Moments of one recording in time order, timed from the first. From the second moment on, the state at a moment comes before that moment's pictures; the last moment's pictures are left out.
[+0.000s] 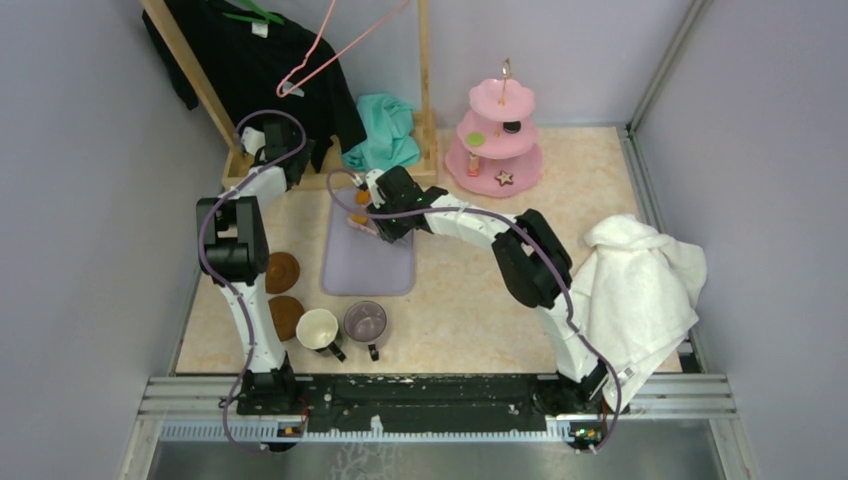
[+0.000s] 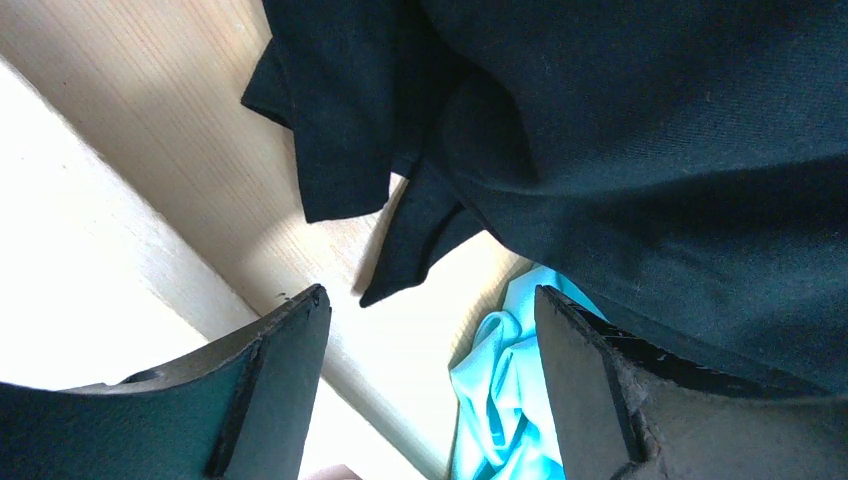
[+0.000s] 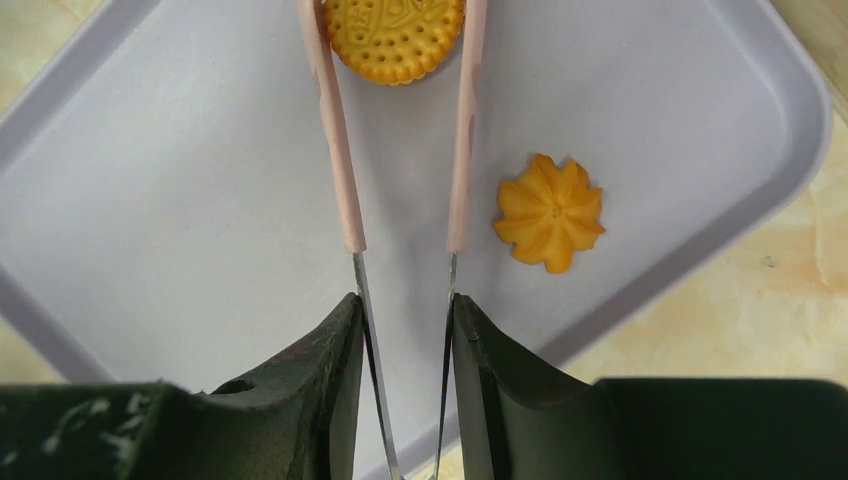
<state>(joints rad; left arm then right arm) 0.01 2.12 1.57 -0.03 -0.27 -1.07 0.81 2.20 1.74 -0.38 -0.07 -0.02</state>
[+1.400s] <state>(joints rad) 0.01 2.12 1.62 -0.05 -0.29 -1.06 0.57 1.66 1.48 -0.50 0.11 0.13</state>
